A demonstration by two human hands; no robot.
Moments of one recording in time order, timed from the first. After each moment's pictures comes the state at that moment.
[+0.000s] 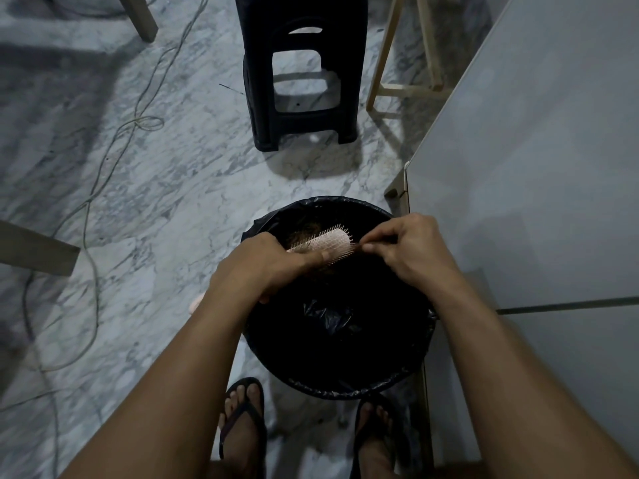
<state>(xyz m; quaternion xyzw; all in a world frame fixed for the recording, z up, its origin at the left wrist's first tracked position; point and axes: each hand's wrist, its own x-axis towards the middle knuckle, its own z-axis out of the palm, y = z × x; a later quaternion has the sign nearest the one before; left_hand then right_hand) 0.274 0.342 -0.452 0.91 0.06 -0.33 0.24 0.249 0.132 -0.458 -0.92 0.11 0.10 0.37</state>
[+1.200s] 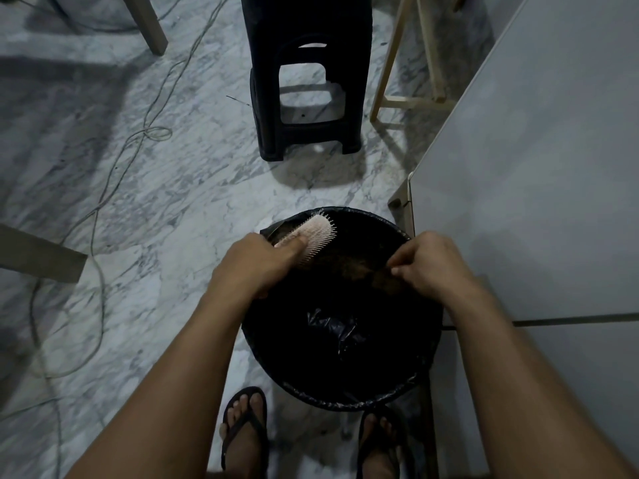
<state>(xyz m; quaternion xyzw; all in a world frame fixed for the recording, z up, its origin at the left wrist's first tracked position) 0.286 0.355 -0.459 0.91 0.13 -0.26 0.30 0.250 0.115 -0.462 -0.94 0.16 0.20 0.24</state>
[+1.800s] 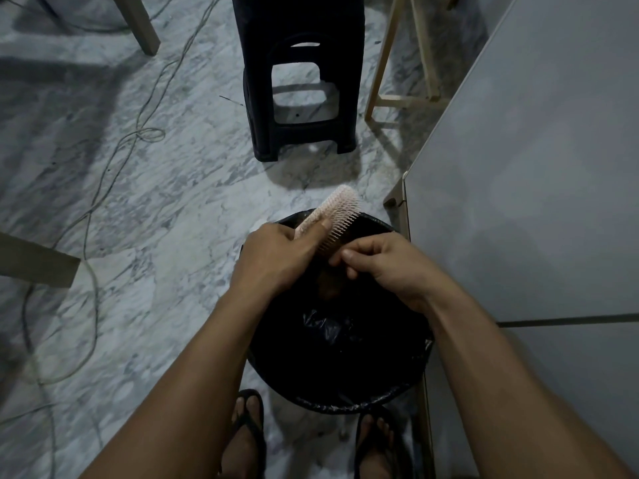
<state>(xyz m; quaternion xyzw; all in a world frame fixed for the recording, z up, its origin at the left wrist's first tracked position) 0.280 0.320 -0.438 0.89 0.09 -0.18 0.40 0.251 0.149 -0.452 -0.73 0.11 0.27 0.61</state>
